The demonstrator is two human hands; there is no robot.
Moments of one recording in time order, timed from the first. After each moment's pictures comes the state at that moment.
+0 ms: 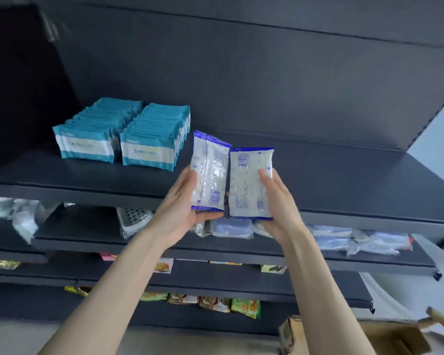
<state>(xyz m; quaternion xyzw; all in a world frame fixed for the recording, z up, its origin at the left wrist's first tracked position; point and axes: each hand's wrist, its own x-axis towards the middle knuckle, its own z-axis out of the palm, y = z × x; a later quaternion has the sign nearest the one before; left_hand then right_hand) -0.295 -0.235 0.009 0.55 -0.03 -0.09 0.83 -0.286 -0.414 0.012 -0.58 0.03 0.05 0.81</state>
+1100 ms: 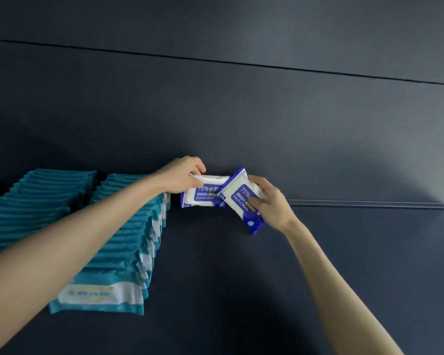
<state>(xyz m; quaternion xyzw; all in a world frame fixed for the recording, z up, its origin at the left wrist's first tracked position) 0.091 -0.213 0.053 0.94 -0.19 -0.05 0.28 0.022 -0.435 0.011 -0.87 -0.01 -0.04 0.49</state>
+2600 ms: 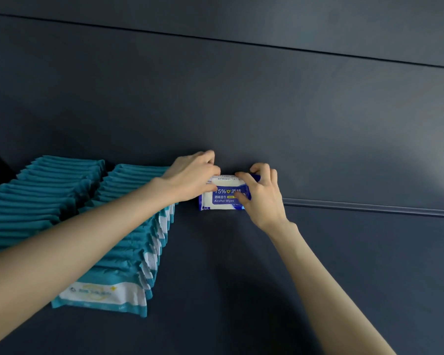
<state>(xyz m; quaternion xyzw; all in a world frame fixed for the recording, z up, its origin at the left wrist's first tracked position) 0.088 -0.217 0.037 0.95 -0.28 0.11 0.01 0.061 -0.402 -0.020 -0.94 -0.14 -0.26 0.17</state>
